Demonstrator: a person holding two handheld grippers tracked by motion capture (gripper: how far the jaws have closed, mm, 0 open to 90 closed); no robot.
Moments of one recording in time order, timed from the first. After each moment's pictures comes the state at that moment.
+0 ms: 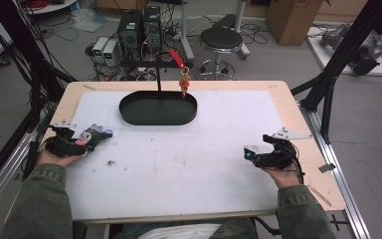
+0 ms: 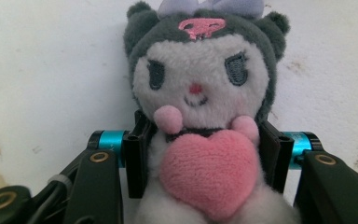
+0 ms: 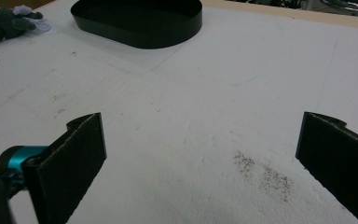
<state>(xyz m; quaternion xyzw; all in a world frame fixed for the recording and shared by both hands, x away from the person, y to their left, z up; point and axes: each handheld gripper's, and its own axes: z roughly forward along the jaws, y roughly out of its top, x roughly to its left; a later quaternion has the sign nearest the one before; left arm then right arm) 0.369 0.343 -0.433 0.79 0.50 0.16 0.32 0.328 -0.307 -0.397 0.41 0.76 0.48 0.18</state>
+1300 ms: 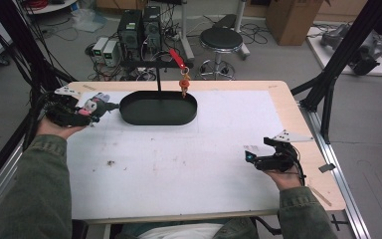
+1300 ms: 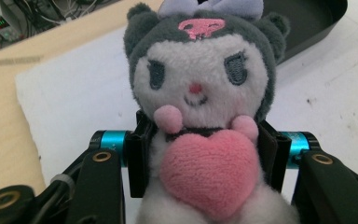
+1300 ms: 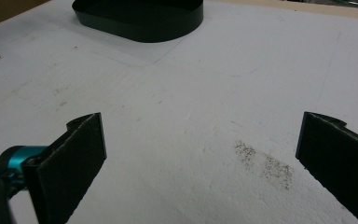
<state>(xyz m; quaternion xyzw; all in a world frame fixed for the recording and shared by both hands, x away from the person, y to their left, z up) 0.403 0.301 -0.327 0.80 0.45 0.21 0.34 0.323 -0.311 -0.403 0.41 0.76 0.48 0.17</state>
